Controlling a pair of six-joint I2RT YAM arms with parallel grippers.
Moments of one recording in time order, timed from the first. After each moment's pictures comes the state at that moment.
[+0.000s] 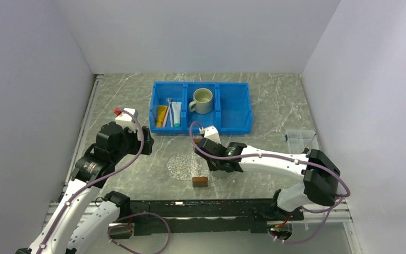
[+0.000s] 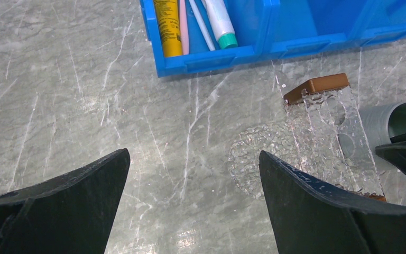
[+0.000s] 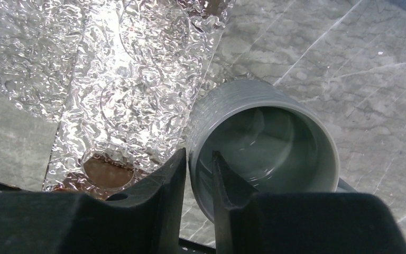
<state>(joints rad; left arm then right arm) -0.38 0.66 0.81 -0.66 -0.07 -0.20 1.11 1.44 0.97 -0.62 0.42 0.63</state>
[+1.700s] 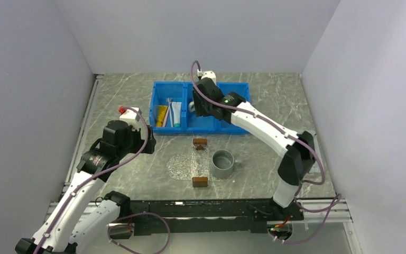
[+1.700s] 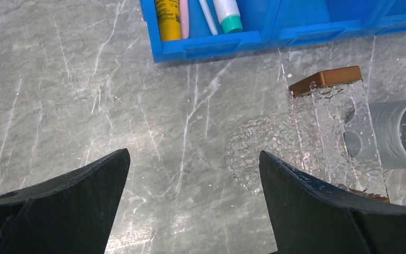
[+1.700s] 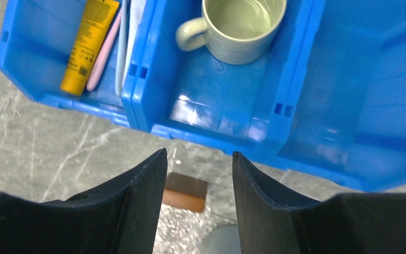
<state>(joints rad) -0.38 0.73 0.81 -0.66 -0.07 -0.24 0.79 1.71 1.63 -0.68 0.38 0.41</state>
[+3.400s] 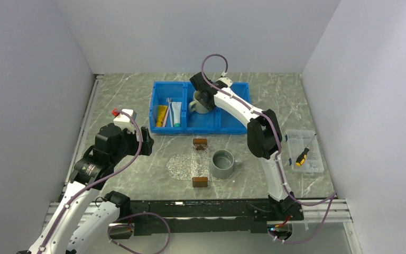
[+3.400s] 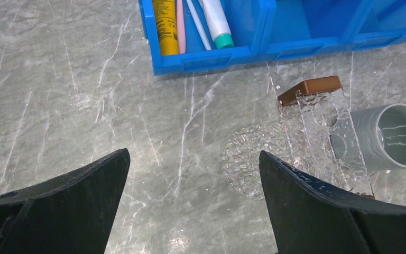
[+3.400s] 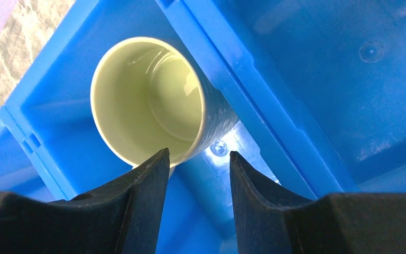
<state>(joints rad) -0.38 0.64 0.81 -0.67 -0.06 -0.23 0.63 2.23 2.00 -0.81 0.52 1.29</state>
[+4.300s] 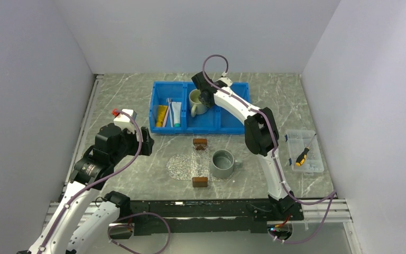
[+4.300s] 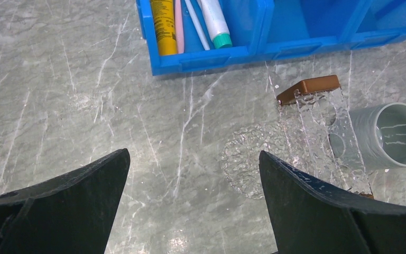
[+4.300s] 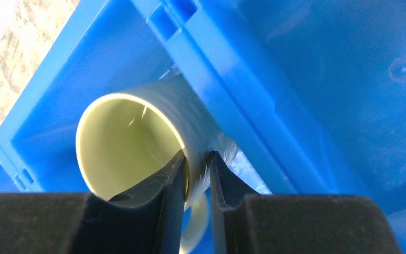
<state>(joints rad) -0.38 0.64 0.81 -0.67 -0.06 -0.23 0.60 2.30 2.04 -0.77 0.49 1.28</state>
